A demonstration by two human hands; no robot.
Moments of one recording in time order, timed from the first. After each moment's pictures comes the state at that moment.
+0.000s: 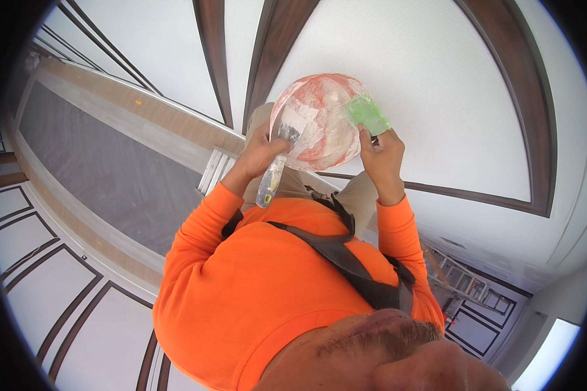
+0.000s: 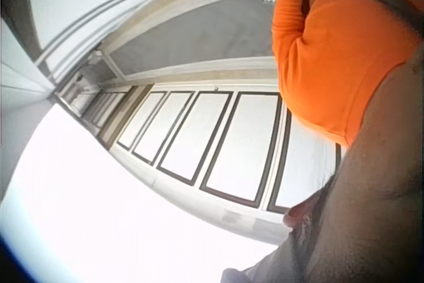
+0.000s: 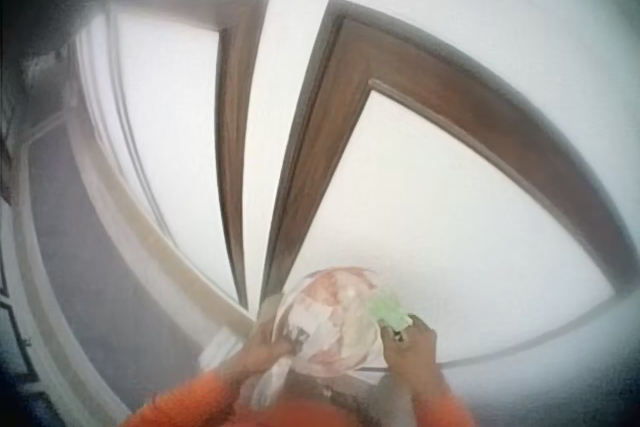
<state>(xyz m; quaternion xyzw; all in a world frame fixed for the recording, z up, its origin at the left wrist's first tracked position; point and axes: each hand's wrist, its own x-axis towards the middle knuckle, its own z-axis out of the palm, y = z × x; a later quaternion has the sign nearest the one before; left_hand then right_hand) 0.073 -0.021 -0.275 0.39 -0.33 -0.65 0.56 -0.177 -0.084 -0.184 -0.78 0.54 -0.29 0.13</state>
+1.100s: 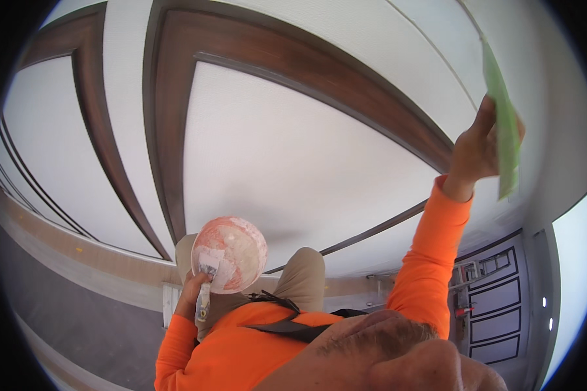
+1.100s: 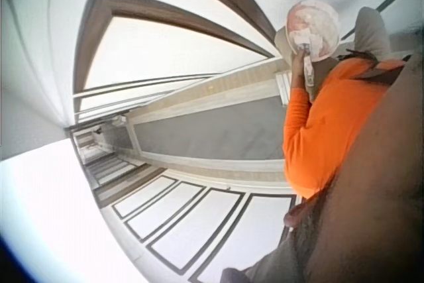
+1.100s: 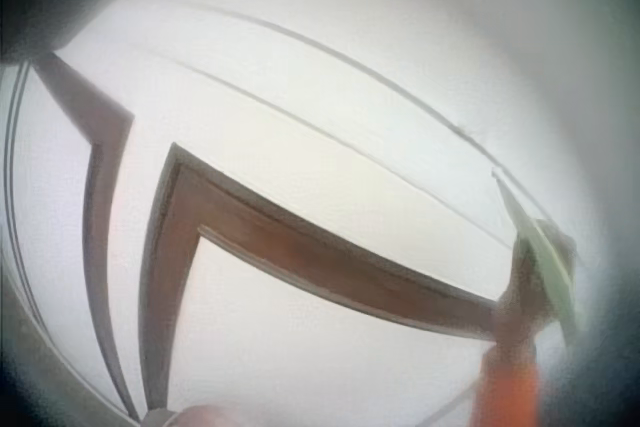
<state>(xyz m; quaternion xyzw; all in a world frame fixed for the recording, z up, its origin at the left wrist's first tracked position) 0.085 -0.021 -0.248 0.48 -0.28 -0.72 0.43 -0.280 -0.140 0.268 -0.62 0.20 -0.47 -0.60</state>
